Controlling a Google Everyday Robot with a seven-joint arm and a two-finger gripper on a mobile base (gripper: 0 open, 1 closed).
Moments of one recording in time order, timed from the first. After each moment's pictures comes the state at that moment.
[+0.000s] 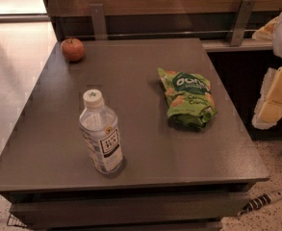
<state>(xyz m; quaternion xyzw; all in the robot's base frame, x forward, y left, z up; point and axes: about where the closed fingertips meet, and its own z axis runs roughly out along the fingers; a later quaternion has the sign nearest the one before) 0.438 -0.214 0.986 -0.60 0.78 -0.05 0.17</state>
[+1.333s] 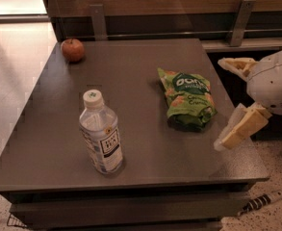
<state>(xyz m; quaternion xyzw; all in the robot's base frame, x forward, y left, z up) 0.444 -0.159 0.923 -0.61 0.69 0.11 0.37</state>
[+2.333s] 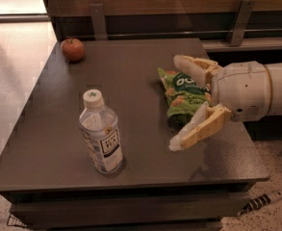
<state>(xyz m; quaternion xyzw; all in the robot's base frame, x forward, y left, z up) 0.416 -0.059 0.965 -0.55 0.57 0.35 0.50</state>
